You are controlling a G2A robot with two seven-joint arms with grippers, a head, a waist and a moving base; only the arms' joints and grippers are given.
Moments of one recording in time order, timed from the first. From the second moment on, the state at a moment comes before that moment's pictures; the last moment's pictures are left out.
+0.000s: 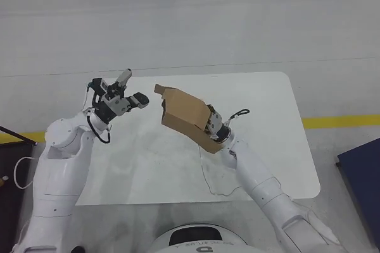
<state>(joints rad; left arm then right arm) 1.22 -1.15 -1.45 -1.55 -0.66 0.22 -0.80 -1.18 -1.45 1.07 -1.11 1.74 0.69 1.04</state>
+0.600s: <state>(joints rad) 1.18 -1.15 -1.50 -1.45 -1.00 0.50 -0.91 -1.15 -1.44 1.07 -1.04 1.63 0.65 1.08</state>
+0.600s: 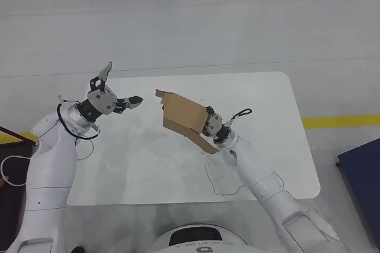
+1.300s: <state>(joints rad) 1.12 -1.18 -1.35 -1.35 -1.36 0.75 -0.74 -1.19 -1.44 1.06 -1.10 1.54 0.62 1.06</state>
